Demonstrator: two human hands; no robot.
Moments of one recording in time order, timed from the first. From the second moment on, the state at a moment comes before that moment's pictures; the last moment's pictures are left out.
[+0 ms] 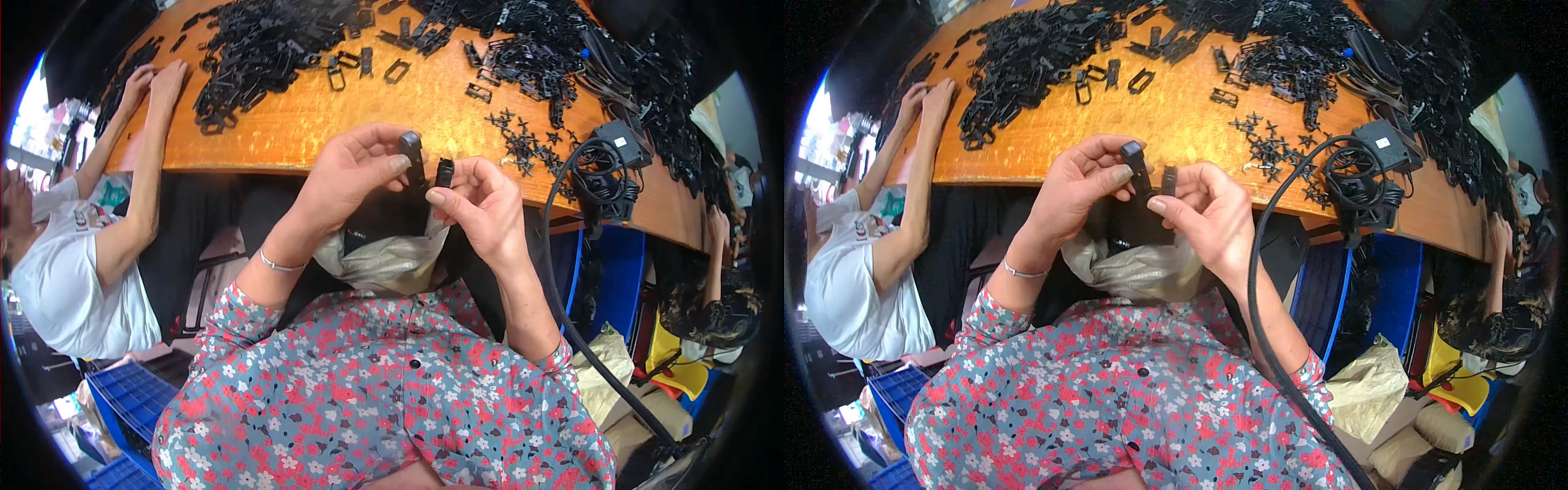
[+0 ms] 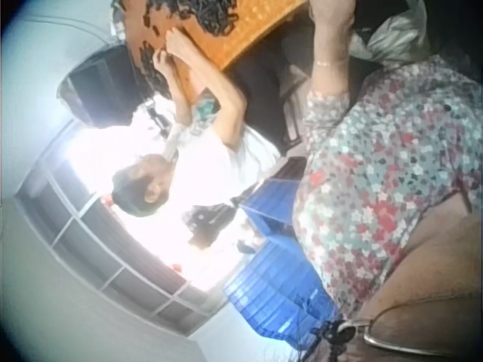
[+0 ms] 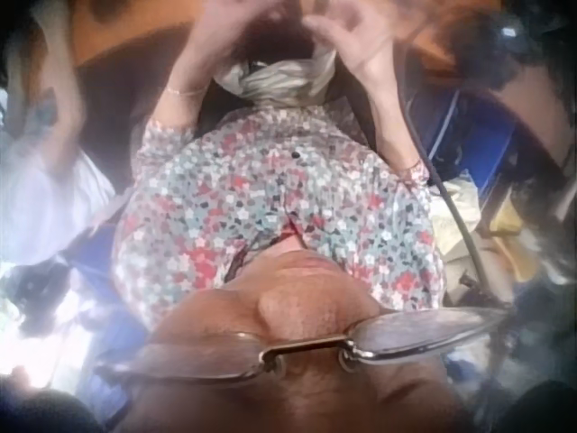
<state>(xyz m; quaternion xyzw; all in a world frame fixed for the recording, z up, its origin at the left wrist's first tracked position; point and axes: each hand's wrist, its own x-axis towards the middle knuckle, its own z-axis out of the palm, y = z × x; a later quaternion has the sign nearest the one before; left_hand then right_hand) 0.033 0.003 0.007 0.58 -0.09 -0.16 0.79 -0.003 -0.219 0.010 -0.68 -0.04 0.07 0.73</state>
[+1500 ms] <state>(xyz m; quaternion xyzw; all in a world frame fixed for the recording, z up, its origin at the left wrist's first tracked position) -0.013 -0.033 0.003 0.54 -0.17 -0.21 0.80 -0.050 -0.187 -0.004 -0.72 -0.13 0.12 0.67</state>
